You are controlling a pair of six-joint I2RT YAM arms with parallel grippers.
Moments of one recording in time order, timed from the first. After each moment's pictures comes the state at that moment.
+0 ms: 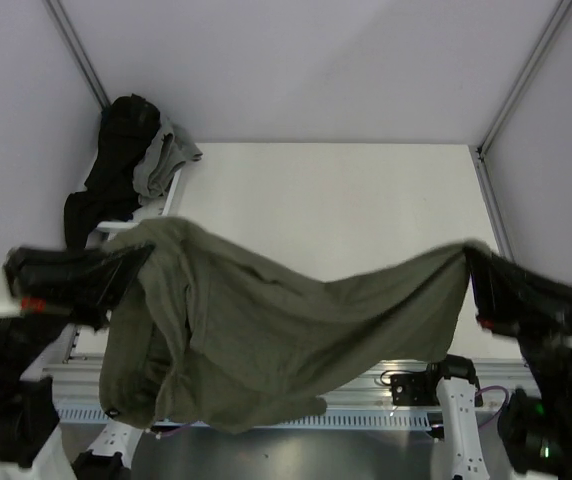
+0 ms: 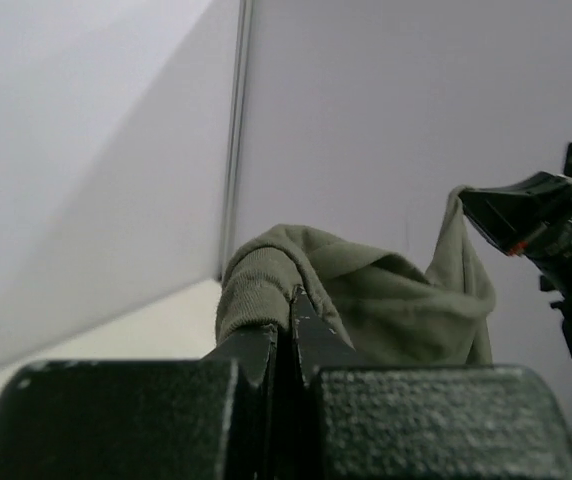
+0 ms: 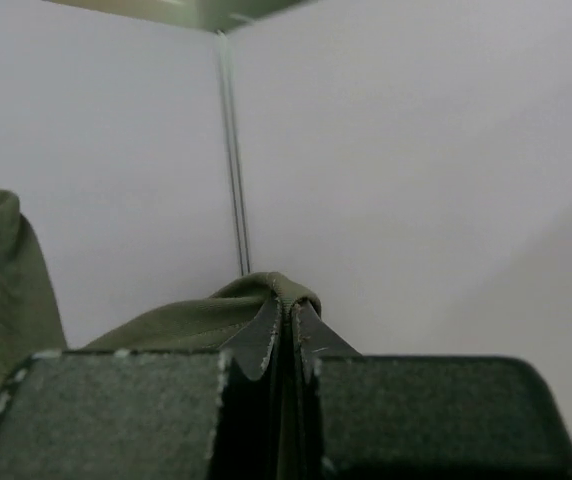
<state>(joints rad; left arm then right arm) -0.05 0.60 1.66 -0.47 0.73 -0.59 -0.19 0.35 1.31 -0.12 -0.64 0.61</state>
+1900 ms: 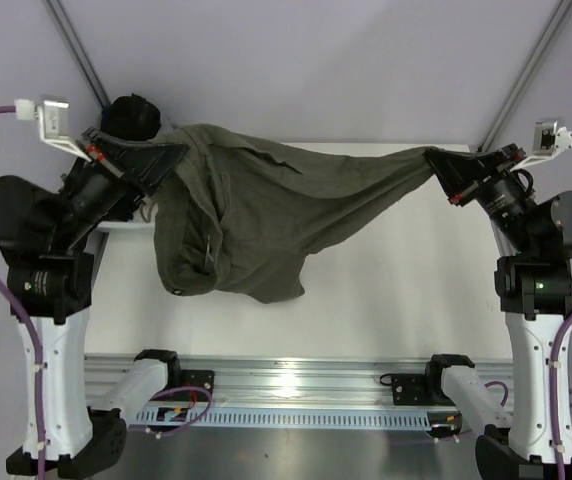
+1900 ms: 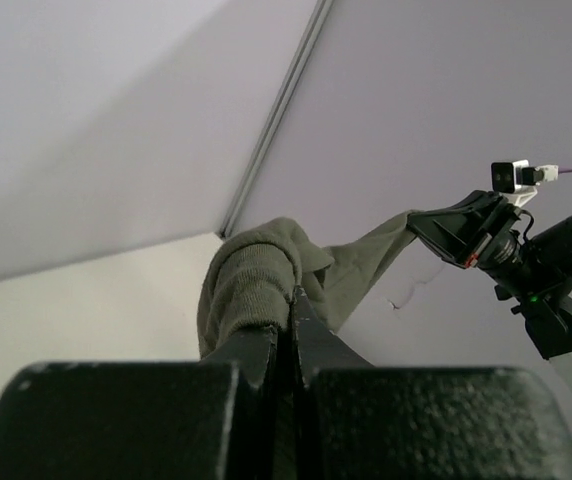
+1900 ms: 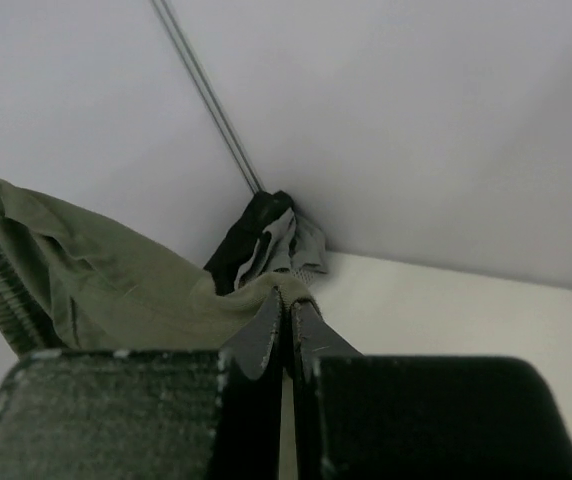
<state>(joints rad) -0.04 0.91 1.60 -0.29 0.69 -0.68 -0.02 0.84 1.29 -0.05 -0.61 0.61</state>
